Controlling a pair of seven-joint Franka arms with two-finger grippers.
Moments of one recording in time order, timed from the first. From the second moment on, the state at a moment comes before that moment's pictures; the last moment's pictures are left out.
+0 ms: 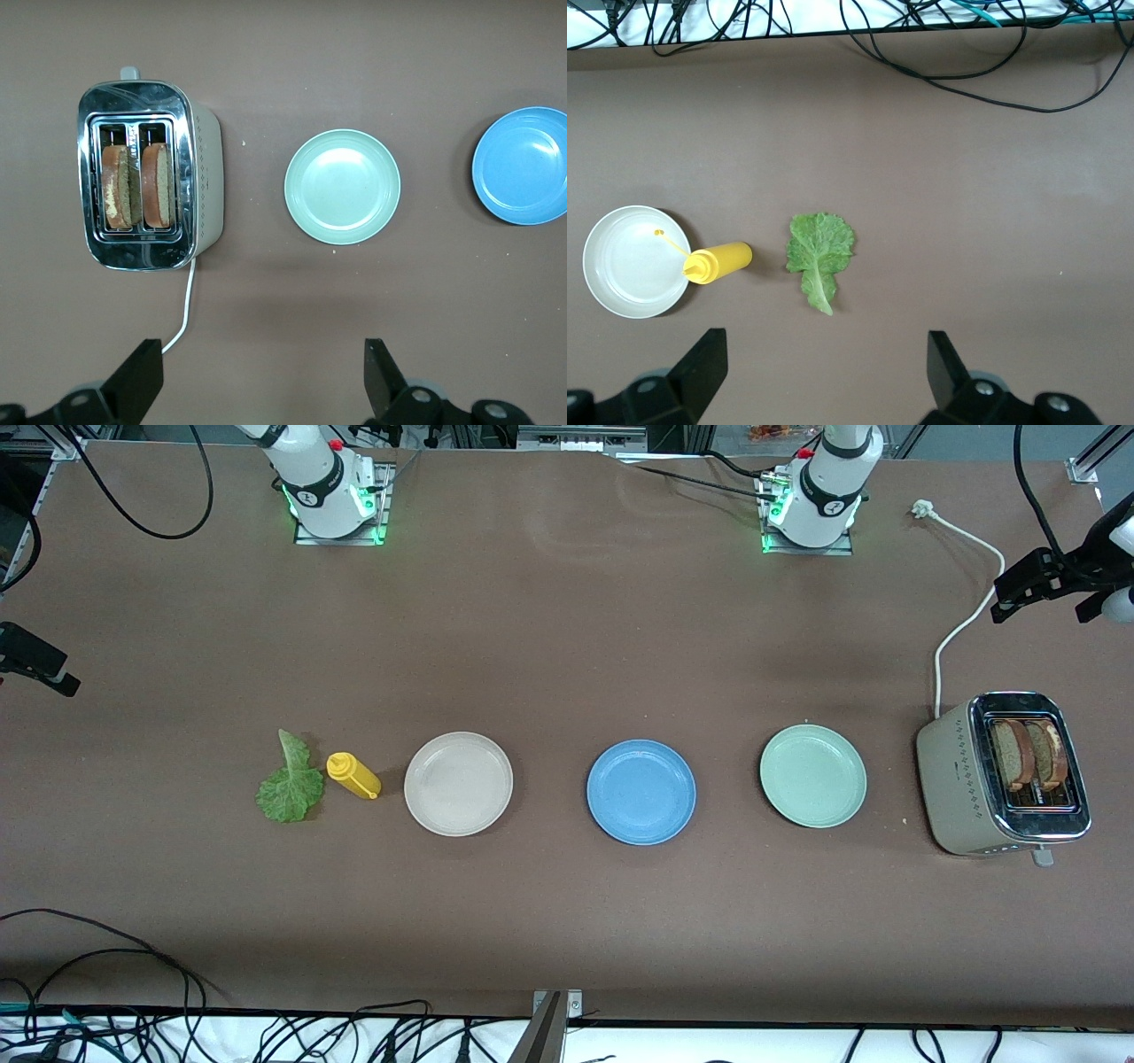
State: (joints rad) left arm 0.12 -0.08 -0.11 -1.62 0.03 1.53 0.01; right arm 0.08 0.08 -0.22 -1.53 0.08 1.76 -0.10
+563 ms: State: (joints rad) left arm 0.12 -0.07 -0.11 -1.62 0.03 1.53 0.01; right arm 0.08 0.08 -0.22 -1.53 0.08 1.76 -0.10
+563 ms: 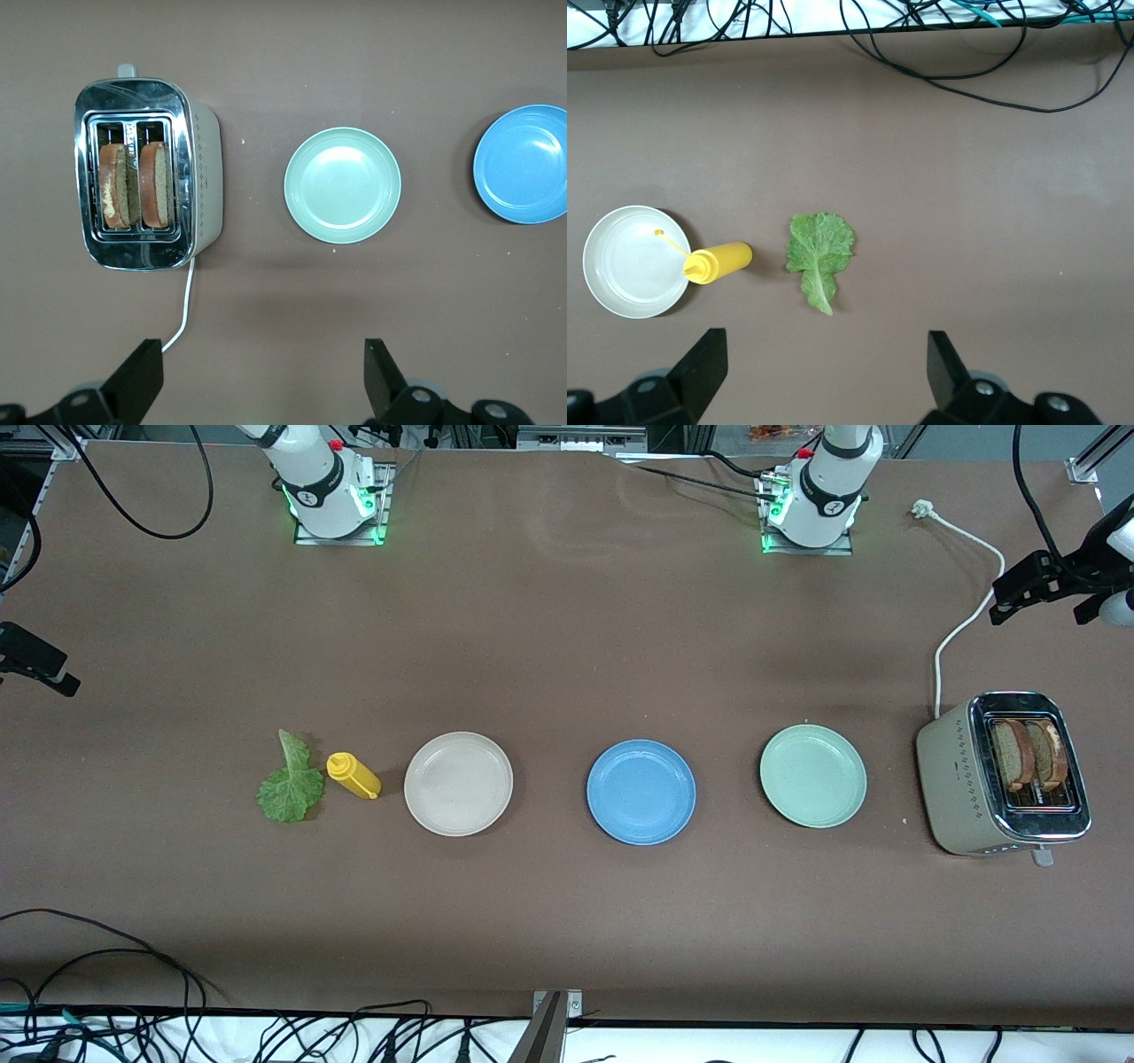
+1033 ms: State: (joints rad) left arm 0.21 0.04 -0.10 -1.59 0.03 1.57 0.01; right arm 0.08 0.08 -0.22 -1.53 0.08 1.76 -0.10
